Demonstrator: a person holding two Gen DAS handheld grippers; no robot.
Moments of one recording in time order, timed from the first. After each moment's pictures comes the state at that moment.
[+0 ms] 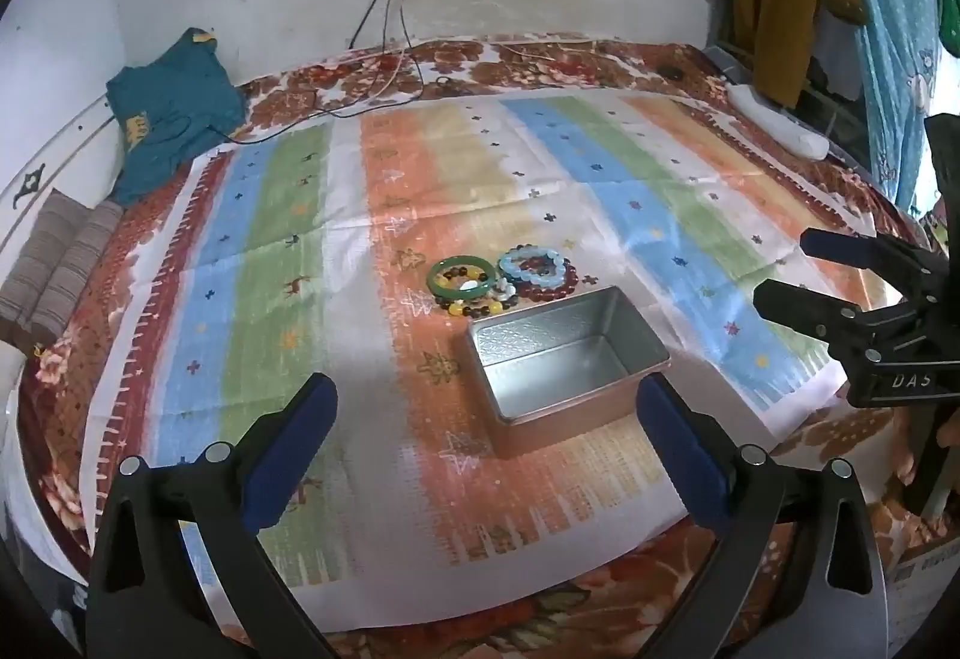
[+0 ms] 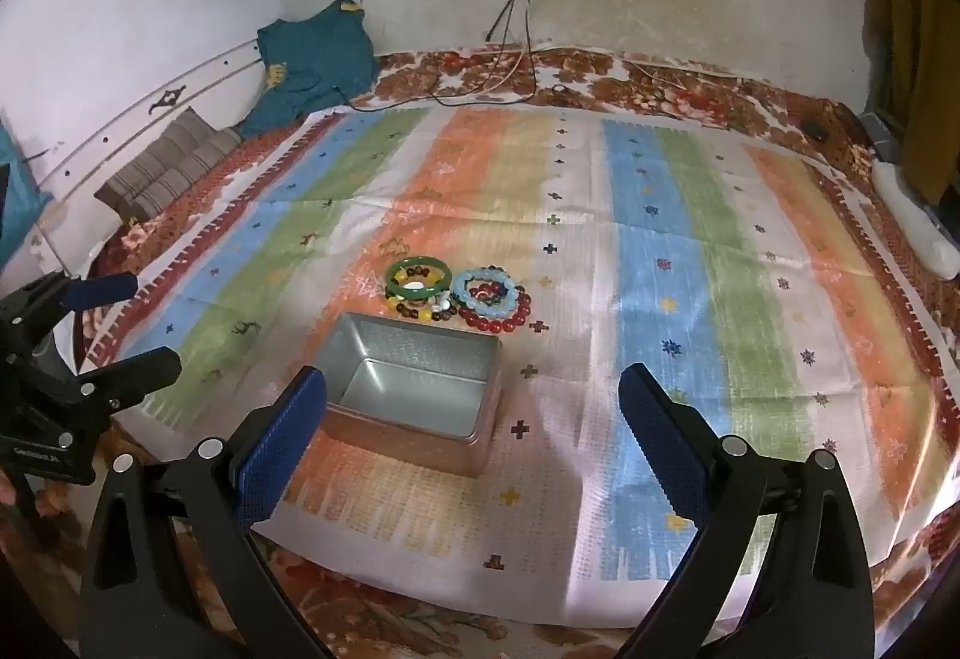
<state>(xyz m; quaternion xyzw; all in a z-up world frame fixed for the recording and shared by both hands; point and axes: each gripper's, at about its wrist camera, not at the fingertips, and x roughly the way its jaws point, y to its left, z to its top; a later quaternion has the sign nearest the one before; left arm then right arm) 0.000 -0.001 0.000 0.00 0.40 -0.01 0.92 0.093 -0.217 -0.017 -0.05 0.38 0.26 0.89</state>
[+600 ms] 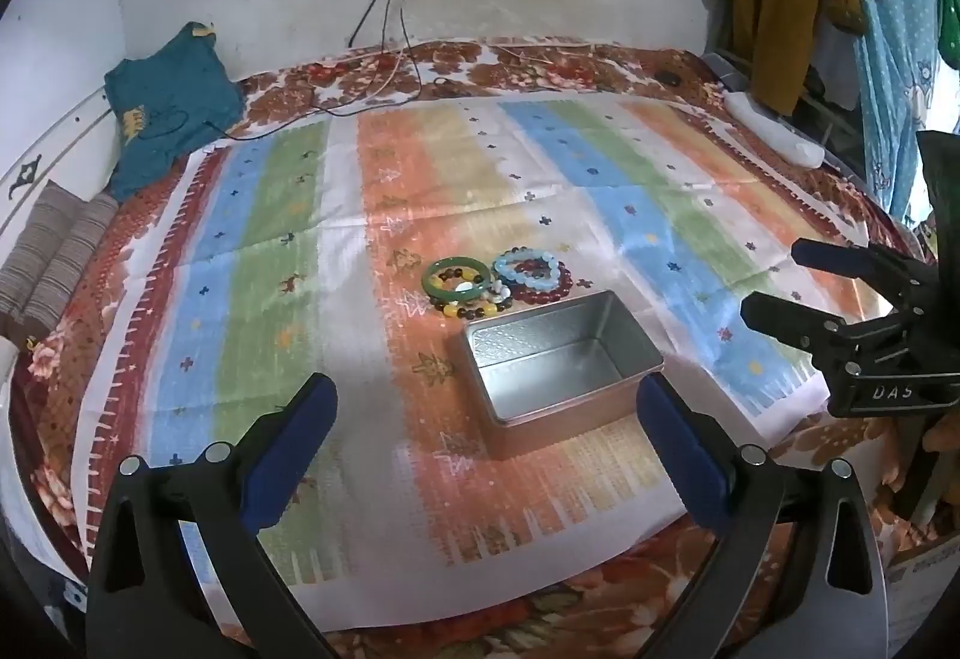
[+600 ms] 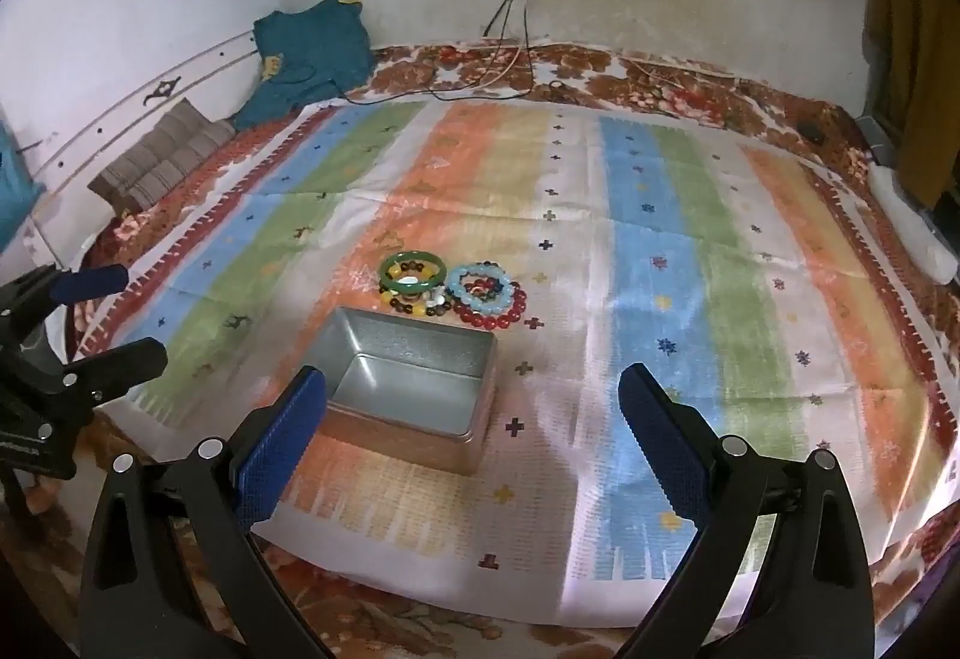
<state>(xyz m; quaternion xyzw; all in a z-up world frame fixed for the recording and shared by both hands) 0.000 0.005 0.001 -0.02 0.39 -0.01 0.92 0.093 -0.214 -0.020 -0.06 0.38 0.26 0.89</state>
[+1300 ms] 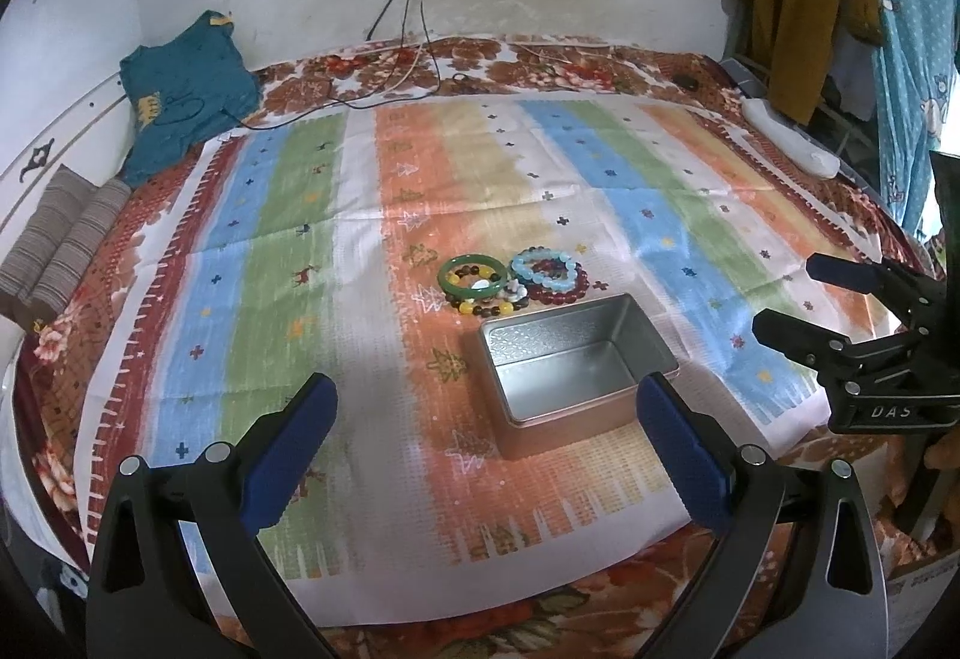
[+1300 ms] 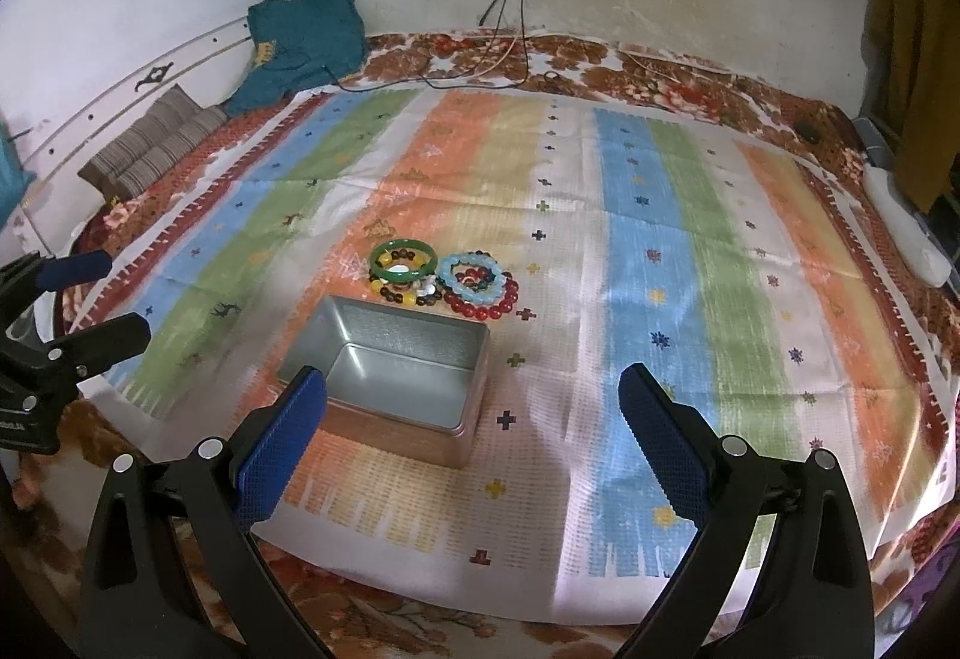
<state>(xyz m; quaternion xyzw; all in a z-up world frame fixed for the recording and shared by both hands) 0.000 0.013 0.001 -0.03 0.40 0.01 0.92 0.094 -0.207 -0.023 -0.08 0.39 0.24 0.89</state>
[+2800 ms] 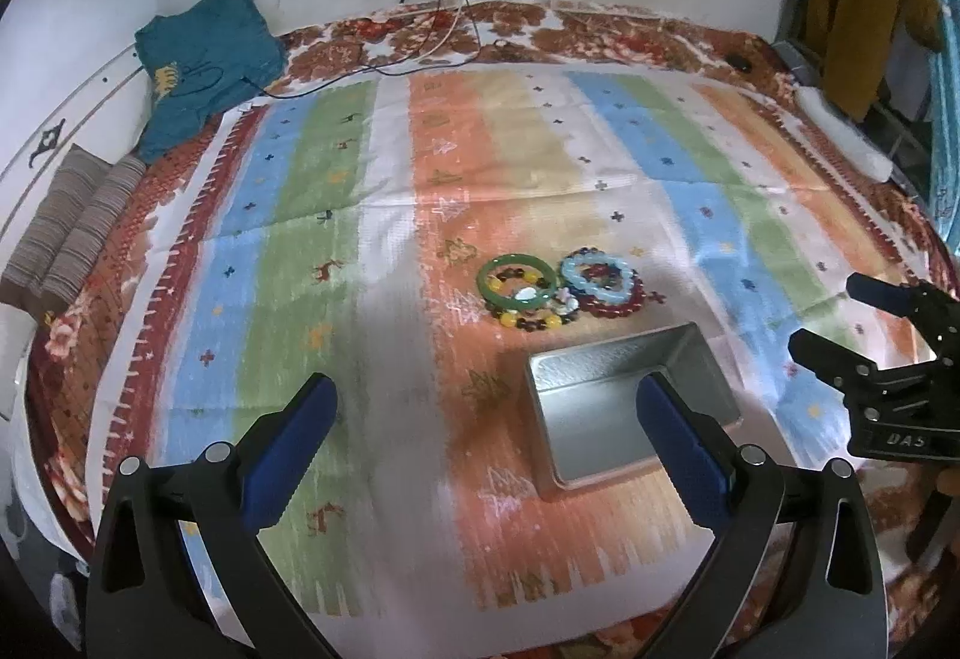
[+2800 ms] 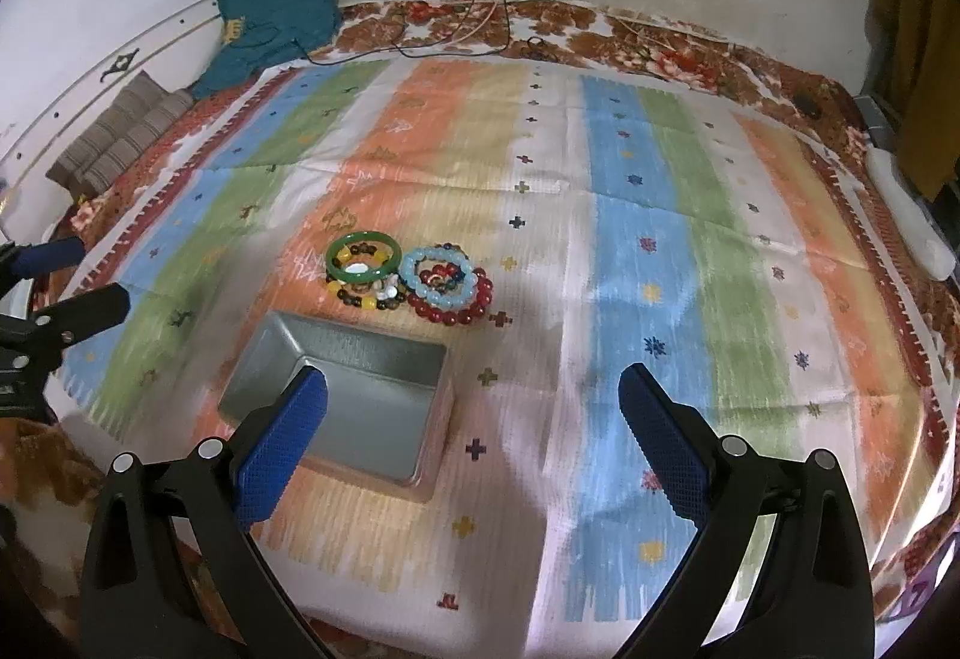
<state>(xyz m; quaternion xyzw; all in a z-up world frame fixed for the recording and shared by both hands) 0.069 0.029 -0.010 -0.03 0.45 0.05 0.89 0.151 -0.196 -0.041 -0.08 0.43 0.22 0.87</state>
